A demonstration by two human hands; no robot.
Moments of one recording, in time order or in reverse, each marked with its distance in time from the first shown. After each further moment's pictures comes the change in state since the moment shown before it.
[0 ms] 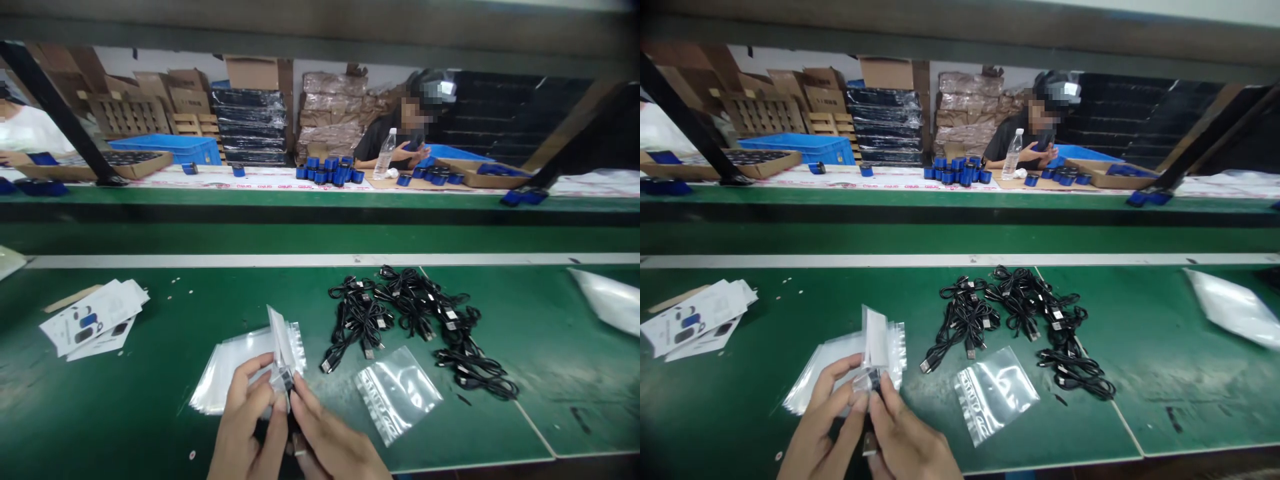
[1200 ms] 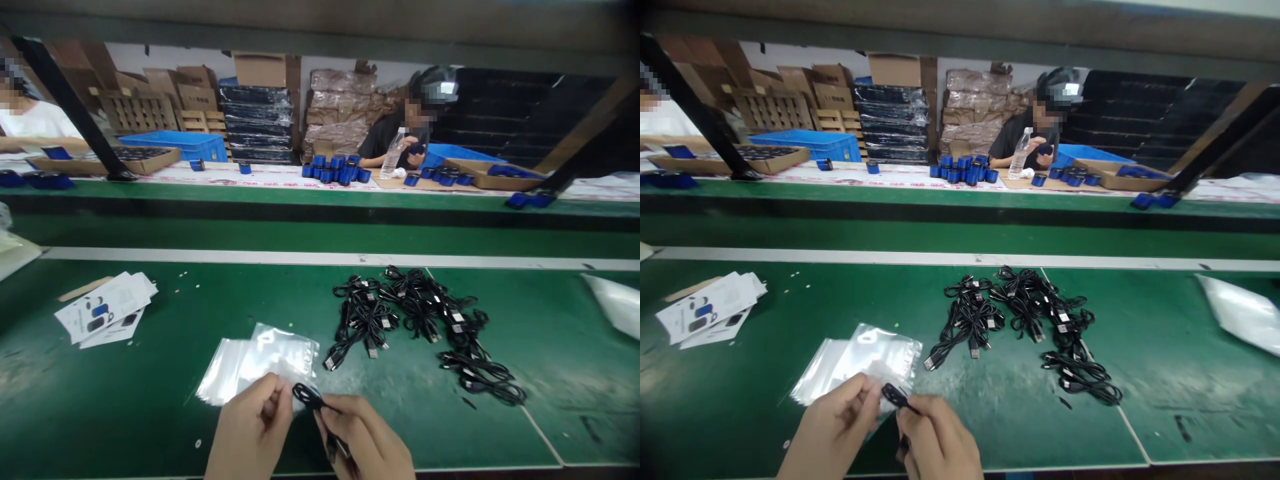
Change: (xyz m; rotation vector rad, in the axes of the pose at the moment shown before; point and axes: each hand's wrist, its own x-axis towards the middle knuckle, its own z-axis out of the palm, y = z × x) left_hand 0.005 0.001 -0.001 0.110 -0.114 -0.213; right_hand -0.003 0.001 -0.010 -0.282 0.221 -0.010
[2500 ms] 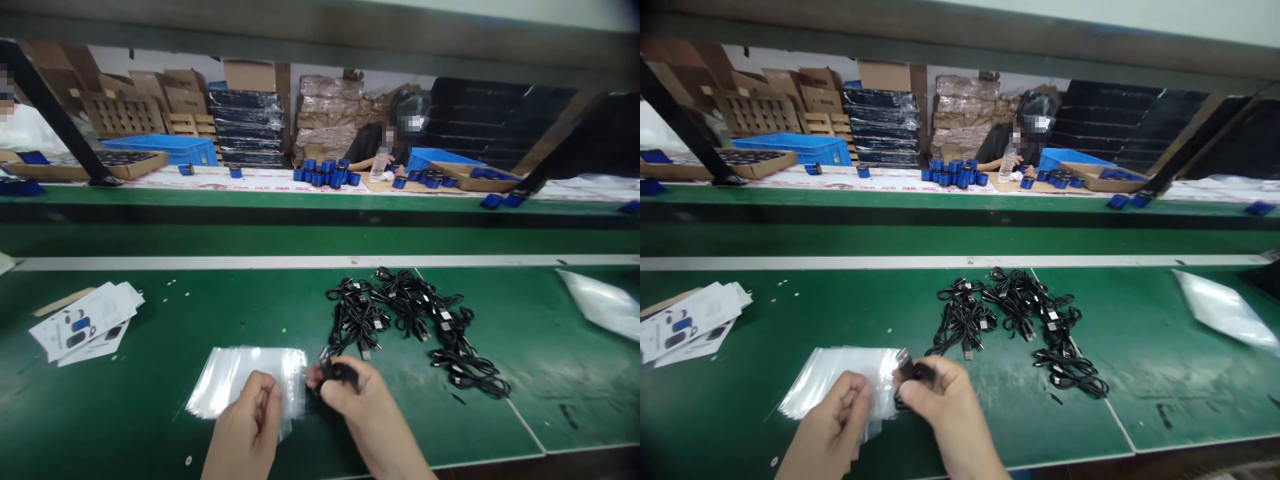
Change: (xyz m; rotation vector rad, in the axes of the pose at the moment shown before) left_hand 0.001 0.001 0.003 -0.101 -0.022 -0.149; right_hand 0.046 0.010 -0.001 1.017 -0.113 0.792
